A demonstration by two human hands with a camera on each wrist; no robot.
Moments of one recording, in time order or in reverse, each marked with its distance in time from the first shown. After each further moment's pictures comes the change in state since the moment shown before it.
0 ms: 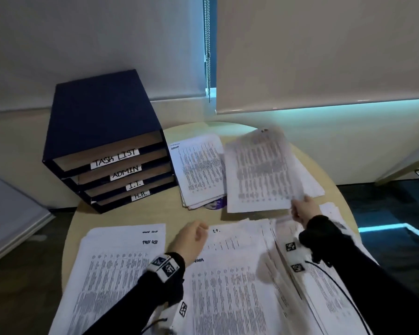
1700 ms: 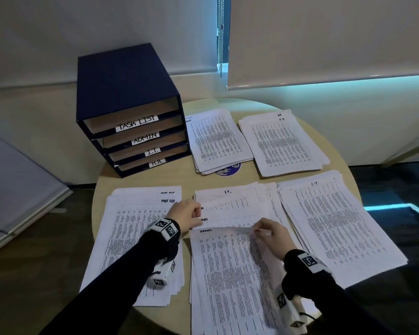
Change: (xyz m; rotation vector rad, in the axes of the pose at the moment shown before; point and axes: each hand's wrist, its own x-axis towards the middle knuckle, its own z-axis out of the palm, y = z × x) left_hand -0.035 -0.044 -0.034 0.524 -0.123 0.140; right_hand -0.155 0.122 0.035 -0.550 -0.378 -0.445
